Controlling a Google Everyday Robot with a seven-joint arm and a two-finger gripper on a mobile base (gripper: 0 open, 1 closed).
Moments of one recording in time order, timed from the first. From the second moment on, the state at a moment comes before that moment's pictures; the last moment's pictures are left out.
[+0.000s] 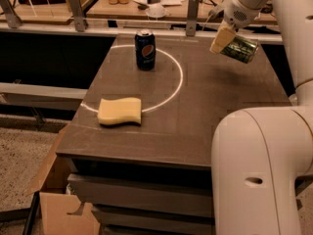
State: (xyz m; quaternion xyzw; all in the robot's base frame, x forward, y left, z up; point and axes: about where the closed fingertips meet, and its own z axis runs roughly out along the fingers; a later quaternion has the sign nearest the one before) arm 0.744 -0.207 0.924 -0.53 0.82 -0.01 0.22
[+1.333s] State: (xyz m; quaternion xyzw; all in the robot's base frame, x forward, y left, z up) arm 0.676 -0.197 1.081 -0.42 0.65 0.27 0.58
